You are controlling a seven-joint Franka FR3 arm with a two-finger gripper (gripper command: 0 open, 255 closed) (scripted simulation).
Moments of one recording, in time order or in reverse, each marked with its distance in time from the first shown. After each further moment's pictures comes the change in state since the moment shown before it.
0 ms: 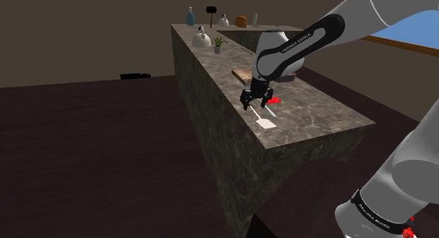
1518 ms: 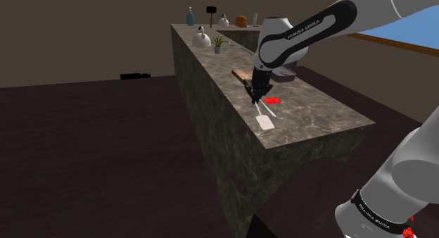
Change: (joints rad) arm 0.000 -0.064 0.000 0.042 0.003 -0.106 -0.004
